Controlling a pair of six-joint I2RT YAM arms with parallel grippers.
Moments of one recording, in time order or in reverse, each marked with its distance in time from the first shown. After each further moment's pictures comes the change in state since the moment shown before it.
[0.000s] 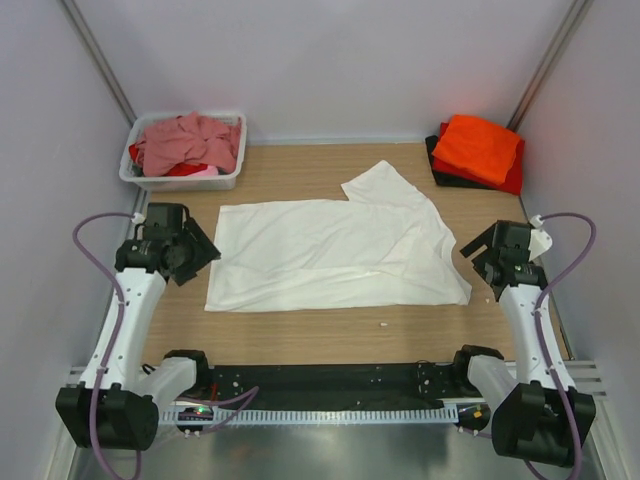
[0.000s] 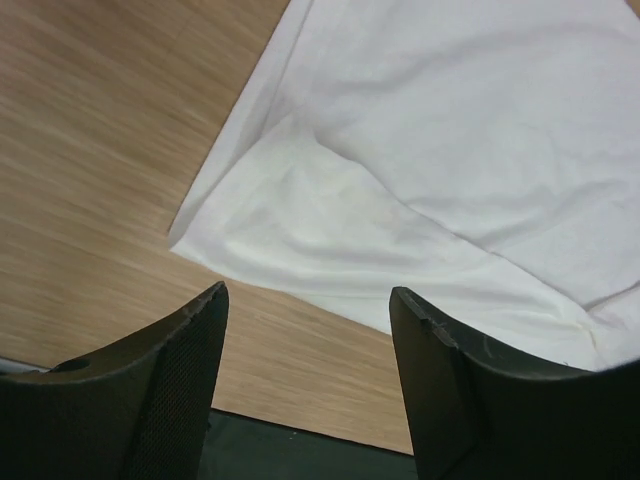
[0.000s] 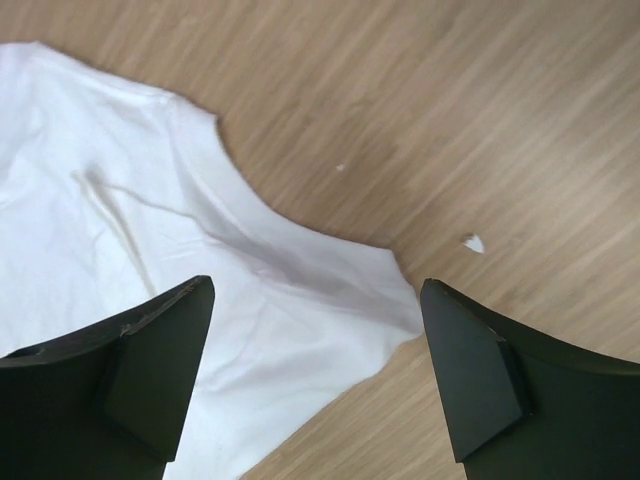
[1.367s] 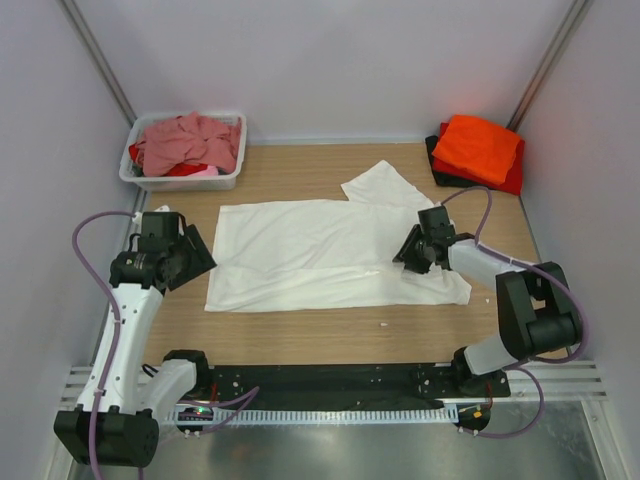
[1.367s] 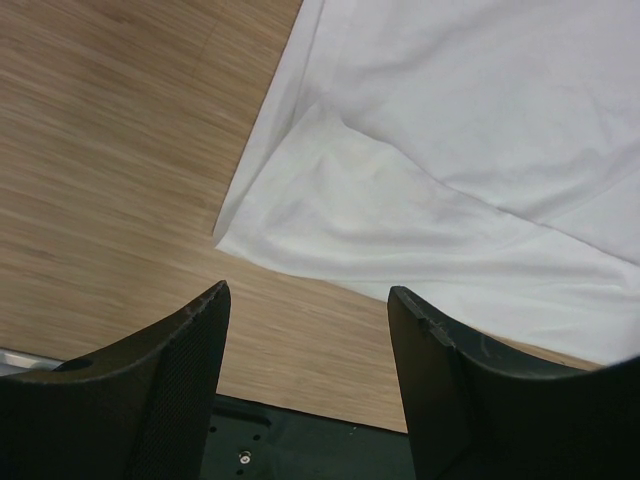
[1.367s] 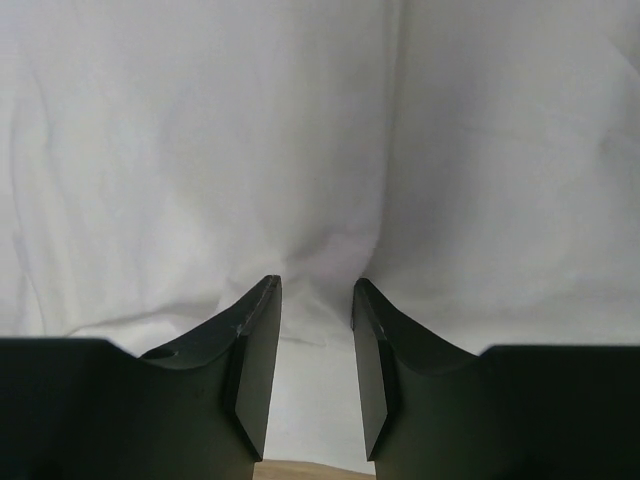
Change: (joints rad) left arm 0.000 -0.093 0.010 -0.035 -0.010 0.201; right arm 0.420 0.566 0.065 0.364 -0.308 0.079
